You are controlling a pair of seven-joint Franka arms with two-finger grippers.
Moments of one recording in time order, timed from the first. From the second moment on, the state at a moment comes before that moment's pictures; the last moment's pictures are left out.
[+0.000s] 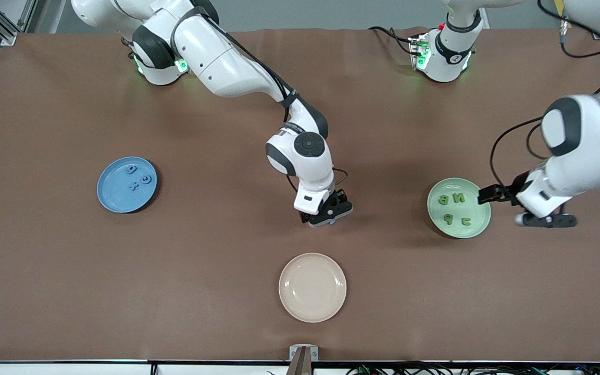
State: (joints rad) left arm 0.02 0.18 -0.02 -1.88 -0.11 2.08 0.07; right arm 0.81 1.08 -0.02 -1.03 -0.10 2.41 0.49
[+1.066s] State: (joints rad) left arm 0.05 0.04 -0.02 -1.54 -0.11 1.77 0.05; right arm 0.82 1.12 -0.02 -1.03 -0.10 2.44 0.41
